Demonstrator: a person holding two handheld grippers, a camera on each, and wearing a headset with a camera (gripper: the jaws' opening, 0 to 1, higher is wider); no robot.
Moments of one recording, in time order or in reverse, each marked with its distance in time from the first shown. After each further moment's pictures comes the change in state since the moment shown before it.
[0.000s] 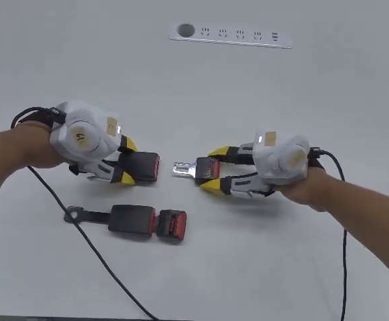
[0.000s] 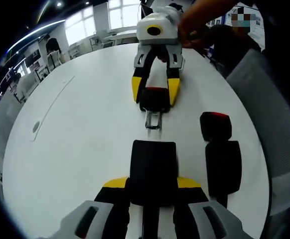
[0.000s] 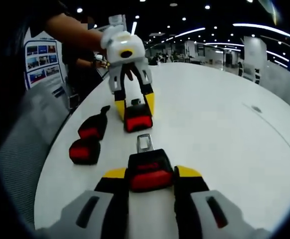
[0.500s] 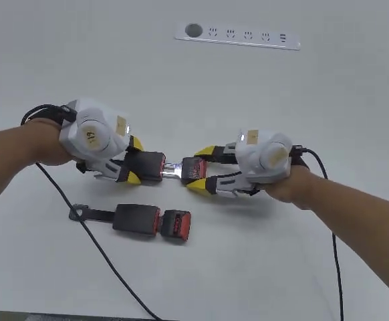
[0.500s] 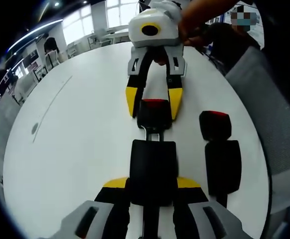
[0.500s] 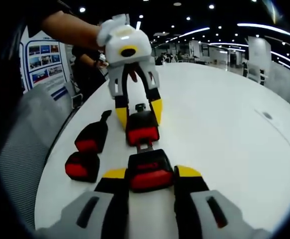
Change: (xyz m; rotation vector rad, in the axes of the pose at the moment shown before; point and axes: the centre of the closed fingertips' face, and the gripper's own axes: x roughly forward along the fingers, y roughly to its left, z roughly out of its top) left arm 0.001 -0.001 0.001 0.018 0.026 -0.011; right arm 0.028 0.003 0.018 -0.013 0.001 0.040
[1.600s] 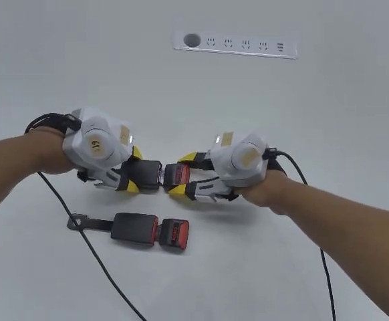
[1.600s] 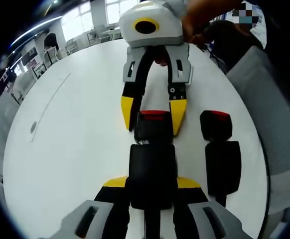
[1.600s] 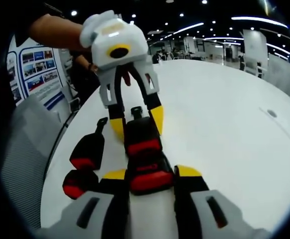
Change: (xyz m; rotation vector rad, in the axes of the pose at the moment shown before) left arm -0.001 0.000 -0.001 -0.009 0.036 -0.007; right arm 0.025 0.002 0.012 0.063 0.022 -0.008
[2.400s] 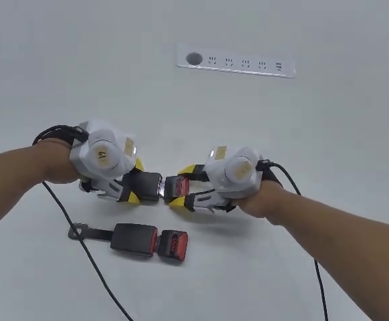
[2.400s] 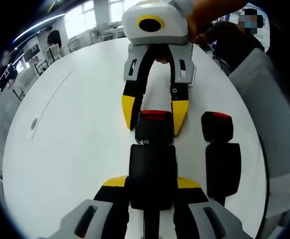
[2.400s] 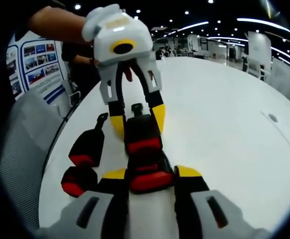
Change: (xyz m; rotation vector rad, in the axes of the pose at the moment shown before) left arm 0.001 0.001 0.001 -0.029 0.005 0.008; right arm -0.004 -0.001 0.000 -0.039 0.035 -0.001
